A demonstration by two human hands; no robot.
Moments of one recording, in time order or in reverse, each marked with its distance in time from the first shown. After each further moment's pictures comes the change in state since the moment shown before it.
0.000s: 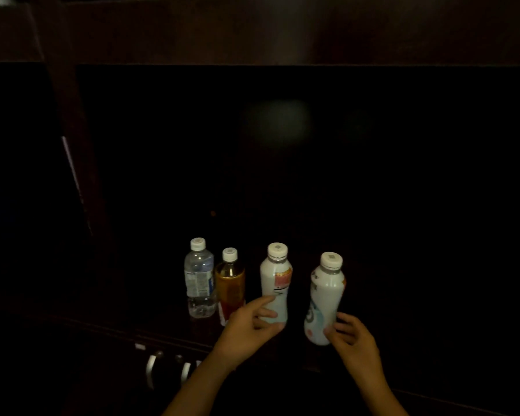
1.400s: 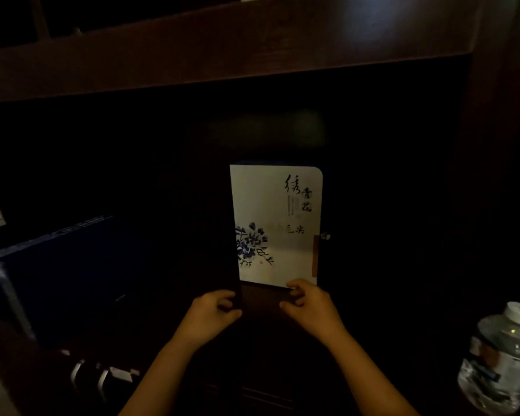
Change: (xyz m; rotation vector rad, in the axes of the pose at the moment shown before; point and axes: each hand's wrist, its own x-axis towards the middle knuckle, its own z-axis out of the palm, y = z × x) left_hand 0.040 -0.161 -0.578 0.468 0.203 -0.176; right_hand 0.000 -0.209 0.587 -0.386 -0.296 -0.314
